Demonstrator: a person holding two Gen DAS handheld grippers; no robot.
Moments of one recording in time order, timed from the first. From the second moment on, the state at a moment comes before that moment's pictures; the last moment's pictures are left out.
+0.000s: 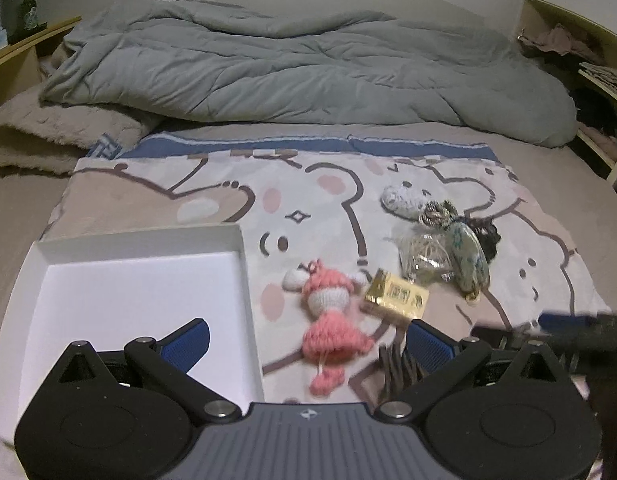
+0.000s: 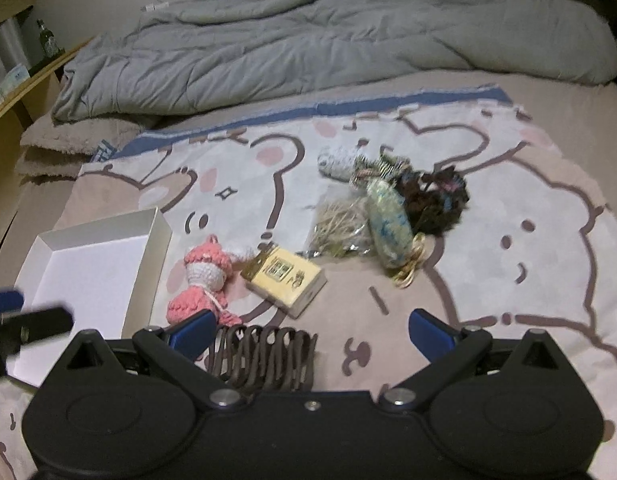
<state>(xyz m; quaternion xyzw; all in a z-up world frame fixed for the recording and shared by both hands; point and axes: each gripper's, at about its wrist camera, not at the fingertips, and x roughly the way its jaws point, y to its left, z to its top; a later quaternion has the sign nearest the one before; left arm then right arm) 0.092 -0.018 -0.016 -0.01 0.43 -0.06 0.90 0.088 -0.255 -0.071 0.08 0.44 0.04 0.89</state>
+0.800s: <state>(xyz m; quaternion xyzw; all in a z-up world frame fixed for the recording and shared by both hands) 0.195 -0.036 -0.117 -0.07 0.54 -0.11 0.83 0.124 -0.200 -0.143 0.04 0.52 0.08 0.85</state>
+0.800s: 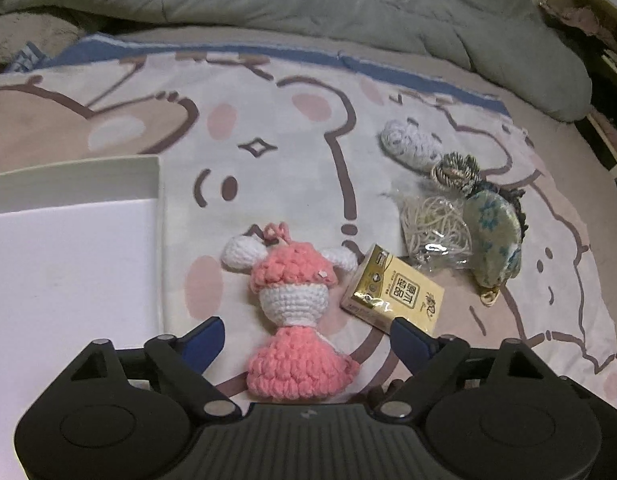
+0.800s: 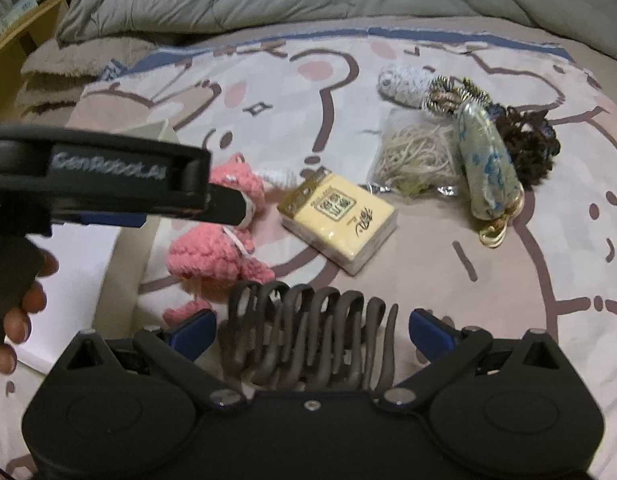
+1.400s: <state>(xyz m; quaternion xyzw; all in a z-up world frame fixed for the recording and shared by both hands) 0.211 -0.045 -0.151 -0.04 0.57 -0.11 0.81 0.139 -0.215 -0.169 0.12 0.58 0.10 0.80</state>
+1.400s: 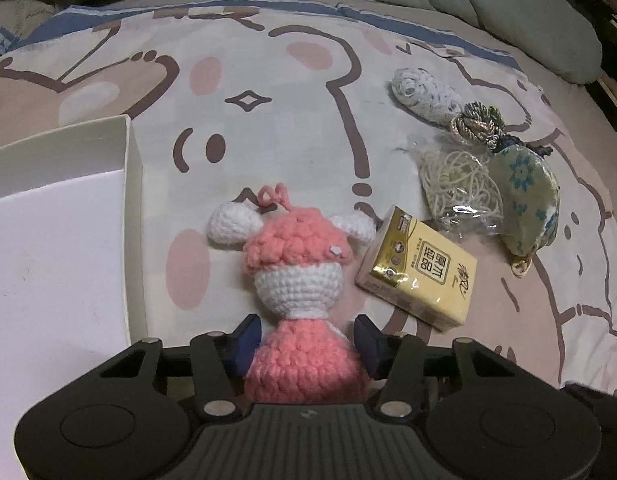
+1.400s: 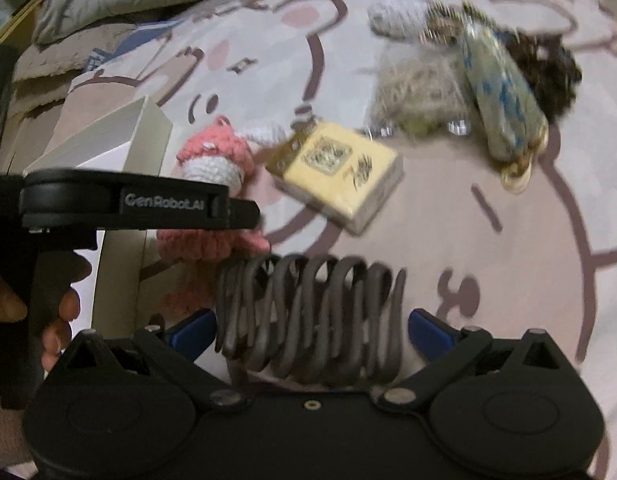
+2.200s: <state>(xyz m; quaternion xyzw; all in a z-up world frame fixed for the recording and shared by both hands) 0.177 -0.025 -0.094 -0.07 0.50 -0.12 0.85 0.110 -0.243 -0.099 0.14 0.48 0.11 0.86</state>
